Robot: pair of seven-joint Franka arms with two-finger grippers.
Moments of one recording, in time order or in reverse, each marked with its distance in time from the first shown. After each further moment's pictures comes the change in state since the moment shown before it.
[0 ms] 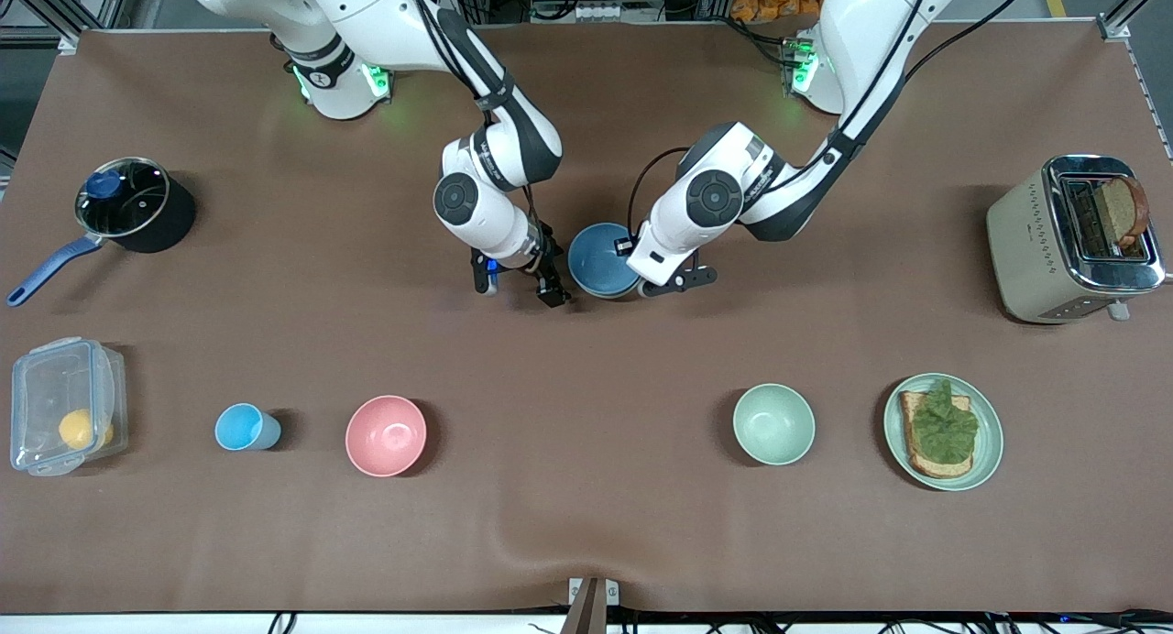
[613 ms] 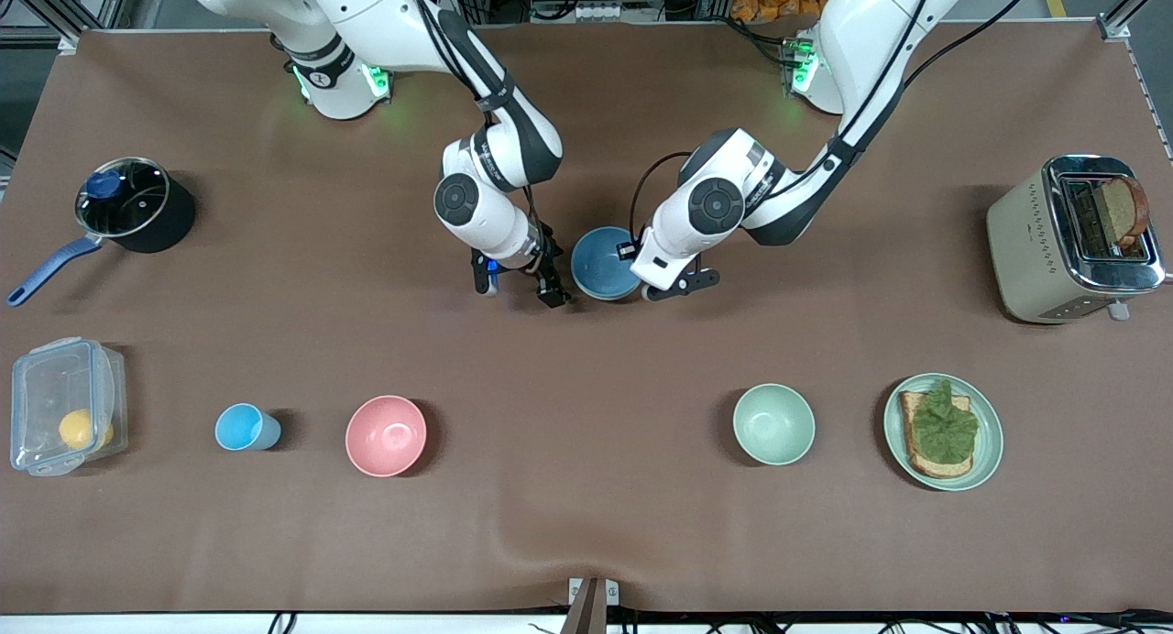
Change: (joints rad) left arm 0.004 0.012 0.006 0.000 0.000 0.003 -0.025; right arm 0.000 0.003 0.000 0.003 0.000 0.002 -0.001
